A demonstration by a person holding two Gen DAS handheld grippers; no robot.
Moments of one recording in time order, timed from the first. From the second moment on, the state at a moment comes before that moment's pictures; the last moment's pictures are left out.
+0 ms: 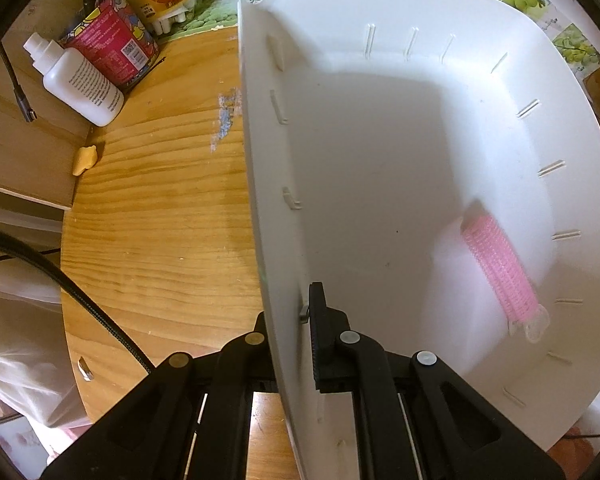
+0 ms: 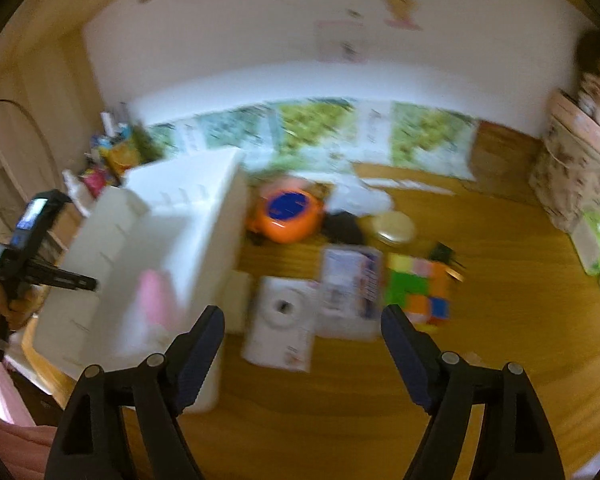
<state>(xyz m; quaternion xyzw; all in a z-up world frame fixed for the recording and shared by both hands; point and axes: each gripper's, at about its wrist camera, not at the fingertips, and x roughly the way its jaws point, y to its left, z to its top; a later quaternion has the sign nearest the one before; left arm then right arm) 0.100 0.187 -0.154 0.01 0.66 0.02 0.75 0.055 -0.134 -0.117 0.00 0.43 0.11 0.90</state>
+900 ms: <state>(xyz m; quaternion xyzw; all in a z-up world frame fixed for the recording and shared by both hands) 0.082 0.194 -0.177 0.00 0.69 0.02 0.73 0.081 -0.240 -0.187 -0.04 0.53 0.04 0.85</state>
